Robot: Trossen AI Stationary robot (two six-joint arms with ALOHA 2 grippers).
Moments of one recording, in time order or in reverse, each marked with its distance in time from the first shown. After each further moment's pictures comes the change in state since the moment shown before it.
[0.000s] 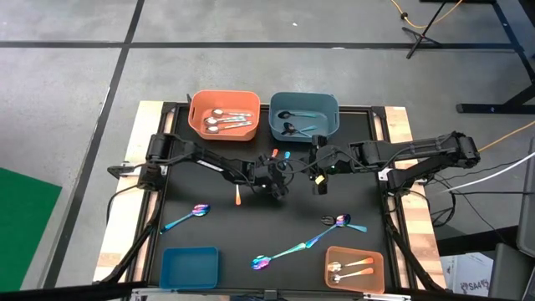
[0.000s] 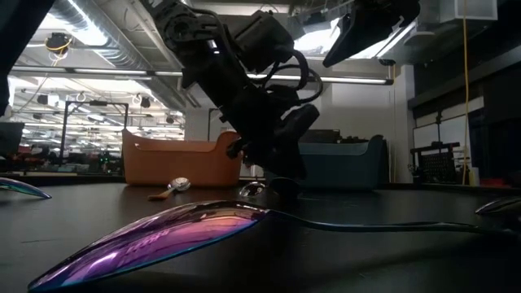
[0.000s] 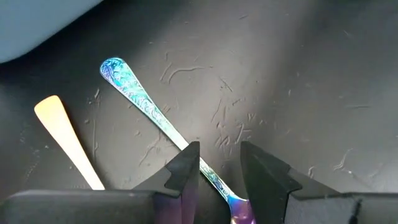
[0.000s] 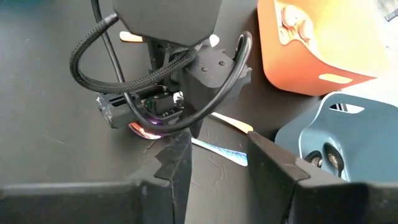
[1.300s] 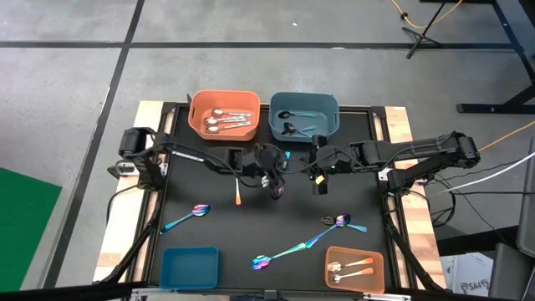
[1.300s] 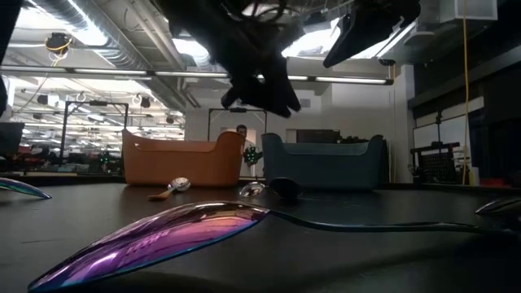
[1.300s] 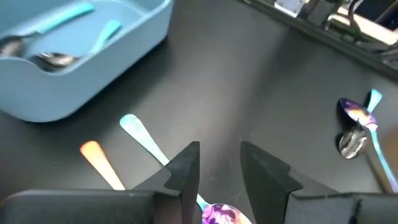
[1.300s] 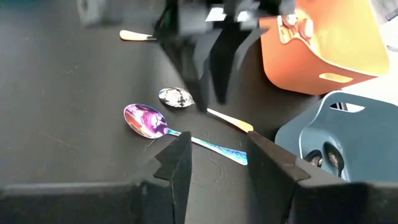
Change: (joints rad) left arm 0.016 -0.260 0.001 -0.127 0.054 -0.001; right arm 0.000 0.000 0.000 -0.004 0.000 0.000
